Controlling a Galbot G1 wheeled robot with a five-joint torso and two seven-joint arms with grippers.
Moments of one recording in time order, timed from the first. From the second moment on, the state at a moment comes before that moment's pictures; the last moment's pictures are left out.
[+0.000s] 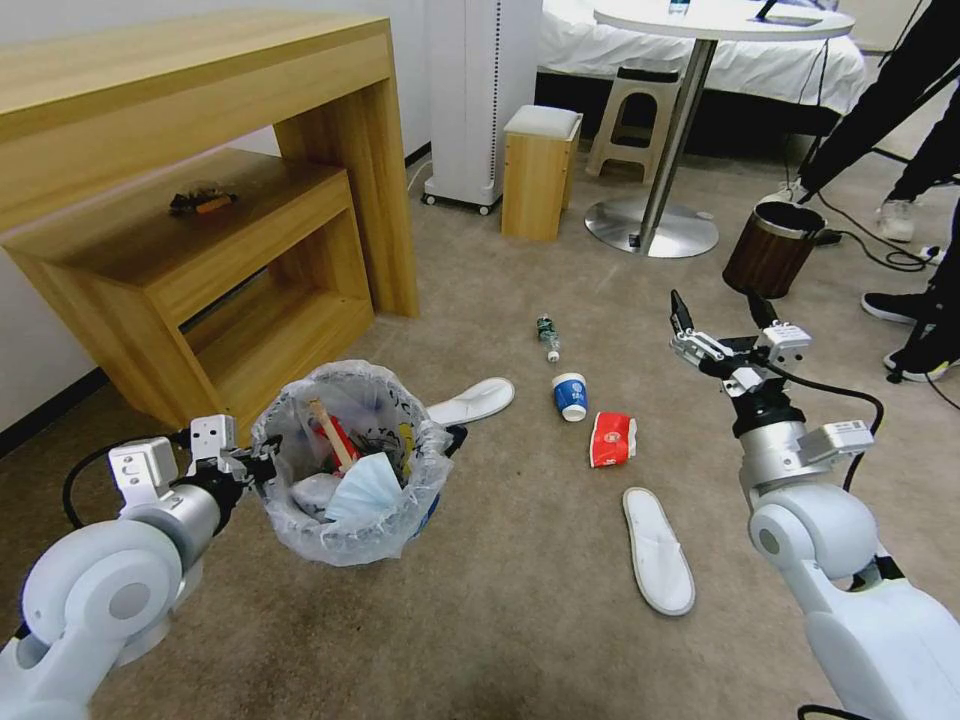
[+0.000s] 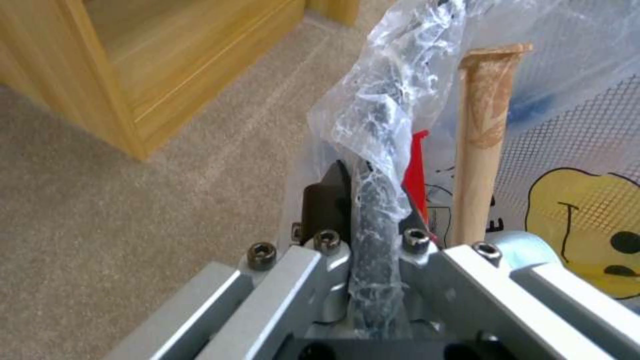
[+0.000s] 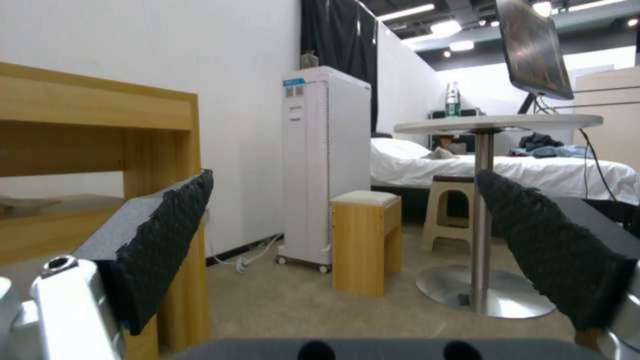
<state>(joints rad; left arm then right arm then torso) 1.37 -0.84 -0.66 -2.26 -1.19 0.64 -0.57 -1.15 0.98 0.48 1.99 0.56 0.16 0.12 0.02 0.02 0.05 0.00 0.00</state>
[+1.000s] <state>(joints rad) 1.37 -0.86 -0.63 -2.26 -1.15 0.64 -0.56 -1.14 0.98 0.48 1.99 0.56 0.16 0.12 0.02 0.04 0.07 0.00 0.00</state>
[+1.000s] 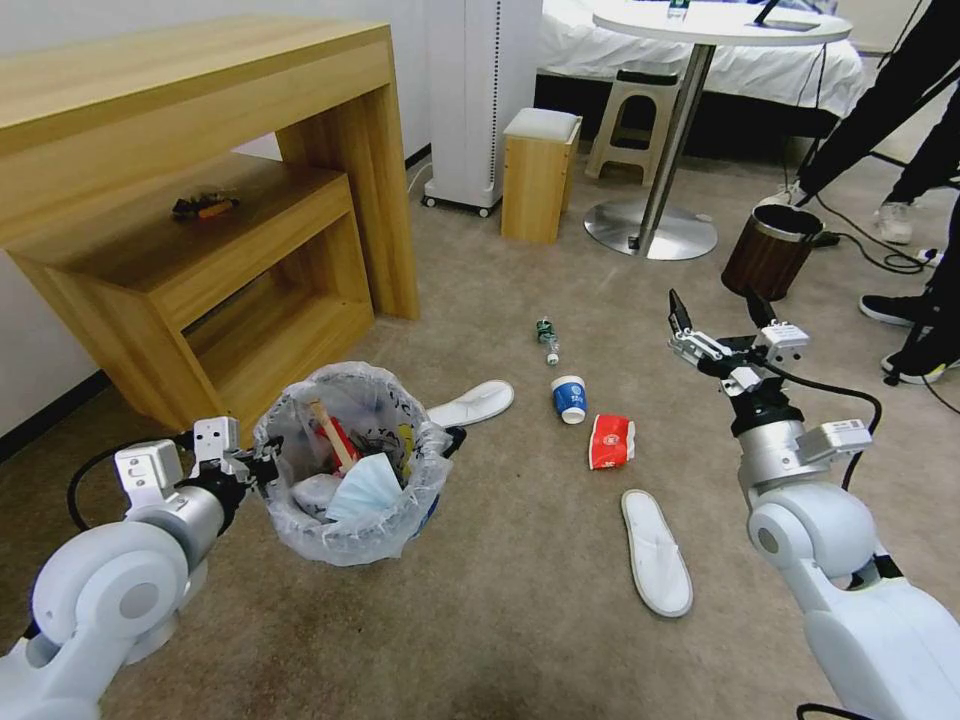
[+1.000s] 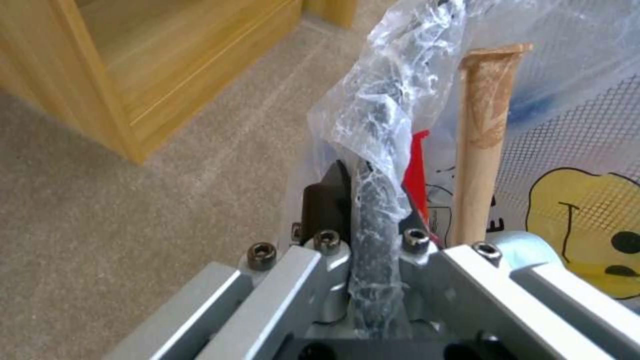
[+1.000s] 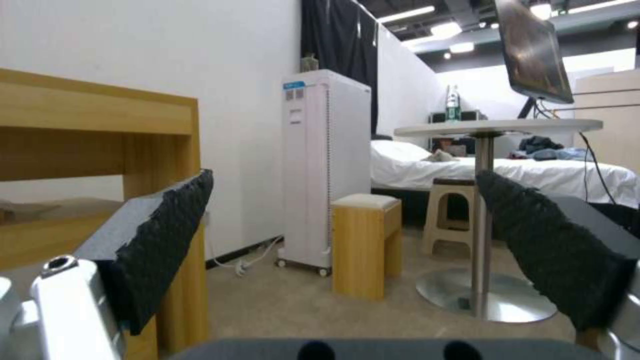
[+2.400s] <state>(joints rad) 1.38 -0.86 -0.63 -2.26 -1.12 0.63 -0.54 -1.13 0.99 0.48 1.99 0.58 0.14 0.12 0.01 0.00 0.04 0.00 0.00</state>
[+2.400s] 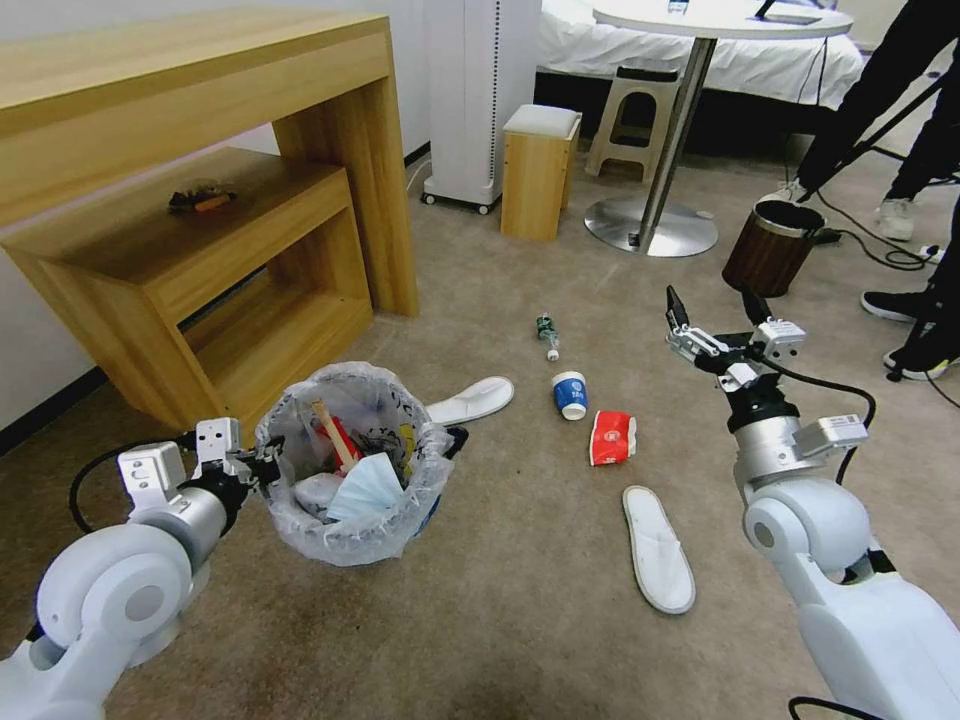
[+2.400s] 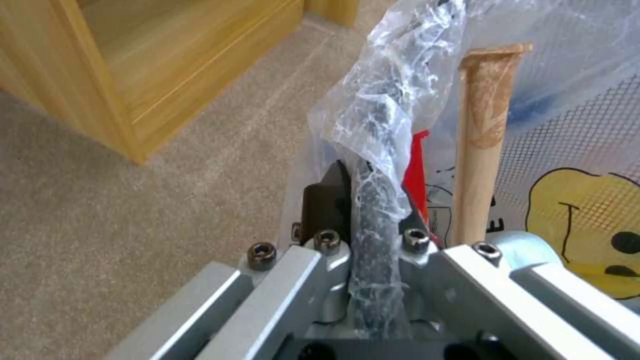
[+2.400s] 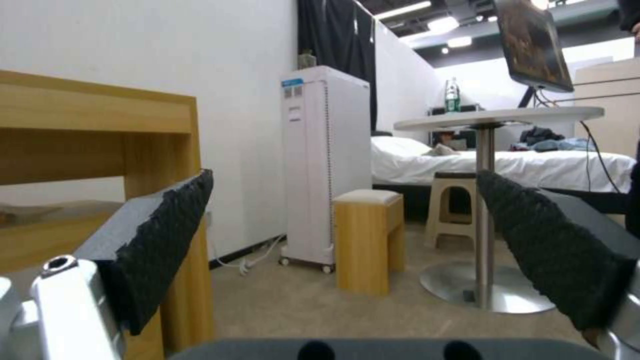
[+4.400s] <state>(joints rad) 1.39 -0.87 -0.66 -2.27 -1.12 0.62 -0.53 -1.31 0.83 0.43 2.15 1.01 -0.64 0.54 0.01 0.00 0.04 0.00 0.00</state>
